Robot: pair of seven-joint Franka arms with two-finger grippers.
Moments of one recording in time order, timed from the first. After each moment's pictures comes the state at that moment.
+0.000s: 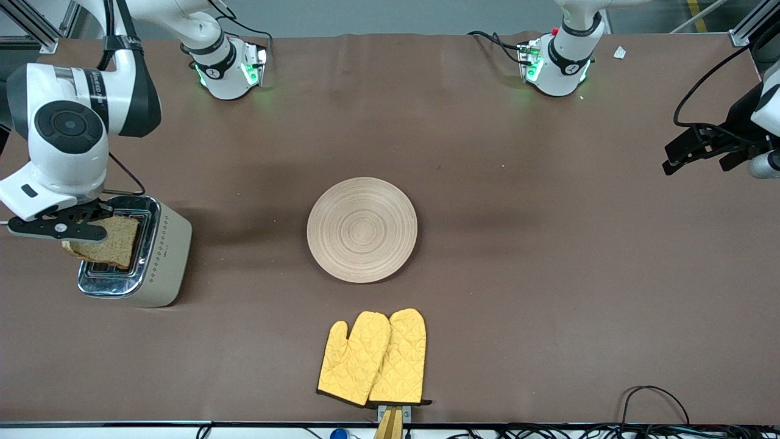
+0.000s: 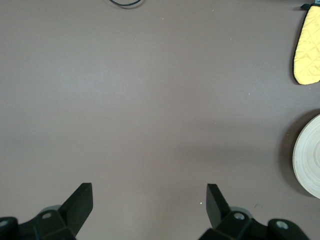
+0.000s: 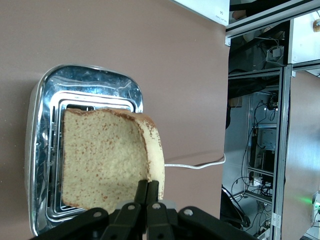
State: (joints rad) left arm 0.04 0.03 -0.13 -1.49 0.00 1.58 -0.15; right arm 0.33 0.08 -0.26 -1.92 -0.69 1.95 0.28
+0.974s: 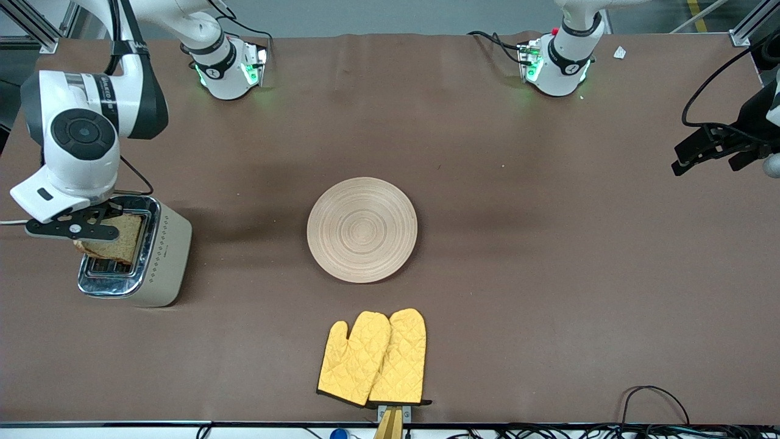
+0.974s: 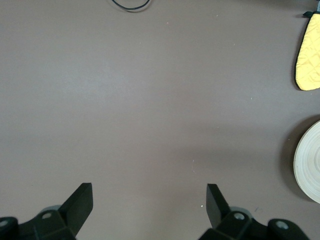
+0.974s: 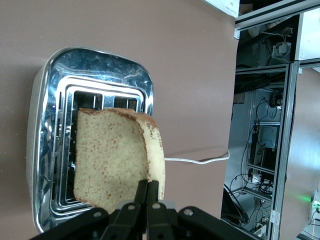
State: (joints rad) left arm 0.06 0.03 -0.13 -1.48 0.00 1.58 -0.15; right arm 0.33 0.09 -0.26 -1.95 -0.69 1.96 0.28
